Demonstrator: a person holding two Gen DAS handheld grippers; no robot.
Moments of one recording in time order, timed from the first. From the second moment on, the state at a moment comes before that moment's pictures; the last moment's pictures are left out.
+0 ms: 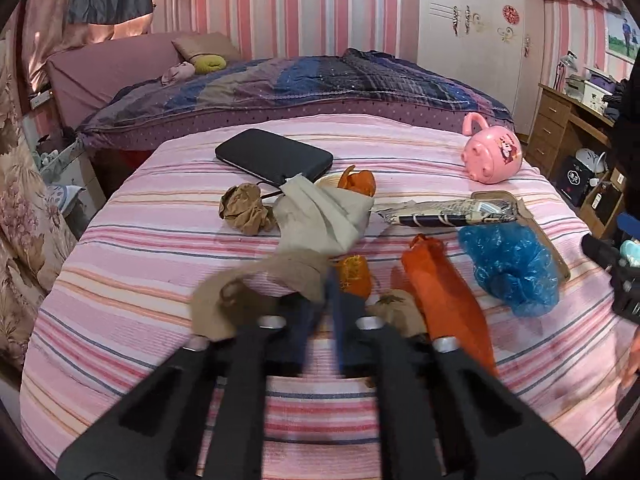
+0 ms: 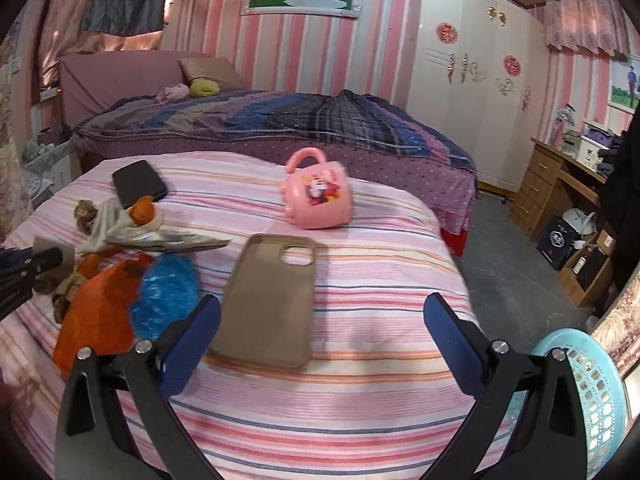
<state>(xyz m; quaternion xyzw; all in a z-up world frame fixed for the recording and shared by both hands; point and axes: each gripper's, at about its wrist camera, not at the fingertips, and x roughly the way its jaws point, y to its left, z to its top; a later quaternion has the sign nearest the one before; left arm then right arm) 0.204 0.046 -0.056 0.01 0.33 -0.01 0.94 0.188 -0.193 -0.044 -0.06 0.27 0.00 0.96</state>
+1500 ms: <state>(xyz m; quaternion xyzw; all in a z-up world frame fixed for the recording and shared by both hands) 0.119 -0.105 0.032 0.02 0.22 -0.11 0.97 0.091 -0.330 0.017 -0.02 0.23 0.01 0.97</state>
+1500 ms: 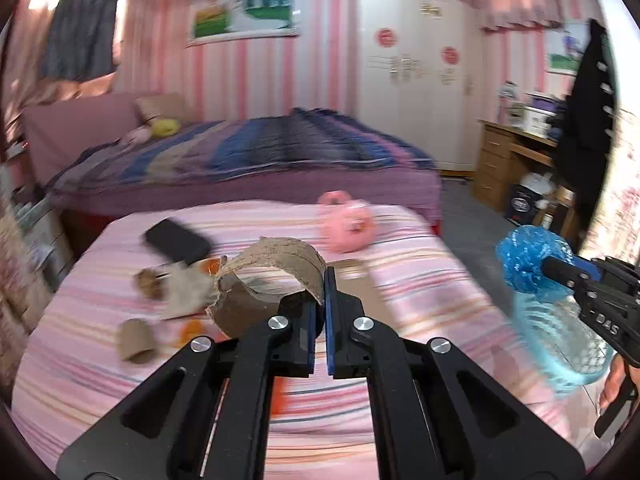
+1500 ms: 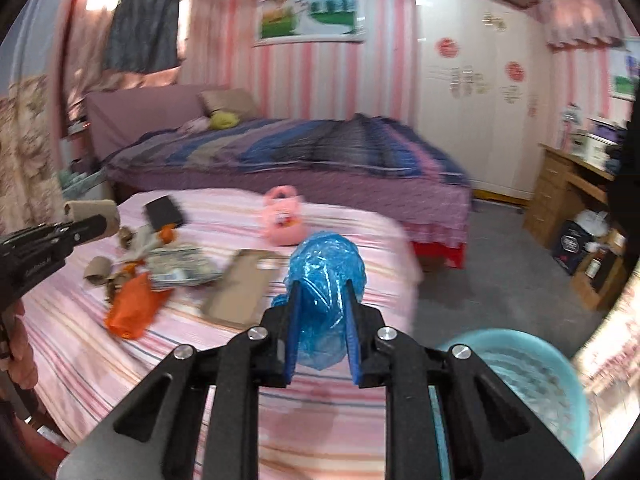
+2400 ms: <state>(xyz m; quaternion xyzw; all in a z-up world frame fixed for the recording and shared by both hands) 0.116 -0.386 -0.038 0.07 0.30 -0.28 0.91 0.035 -0.533 -0.024 0.06 0.25 -0.18 0.95</state>
